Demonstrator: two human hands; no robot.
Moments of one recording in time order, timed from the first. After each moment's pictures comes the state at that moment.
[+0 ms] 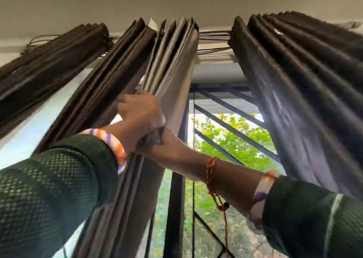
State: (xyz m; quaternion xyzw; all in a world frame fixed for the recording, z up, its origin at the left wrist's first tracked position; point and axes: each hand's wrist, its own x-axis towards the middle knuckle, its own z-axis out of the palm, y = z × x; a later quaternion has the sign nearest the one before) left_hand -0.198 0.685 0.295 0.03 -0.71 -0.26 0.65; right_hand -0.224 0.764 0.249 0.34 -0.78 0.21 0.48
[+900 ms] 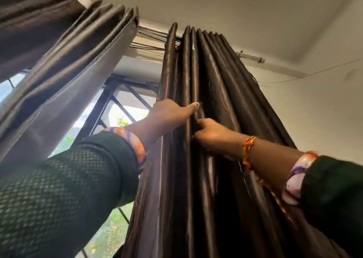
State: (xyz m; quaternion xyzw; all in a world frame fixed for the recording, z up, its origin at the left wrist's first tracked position) left_hand -0.084 0.954 0.290 -0.35 -0.66 -0.42 0.50; right_hand -0.040 1.055 0.261 0.05 -0.83 0.15 0.54
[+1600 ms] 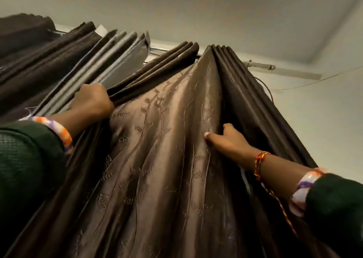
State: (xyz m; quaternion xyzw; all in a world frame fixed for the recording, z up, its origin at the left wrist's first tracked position) left_hand -0.101 0.793 0.319 -0.08 -0.65 -0.36 0.67; right_hand -0.027 1.056 0.275 0.01 -0.75 0.24 0.61
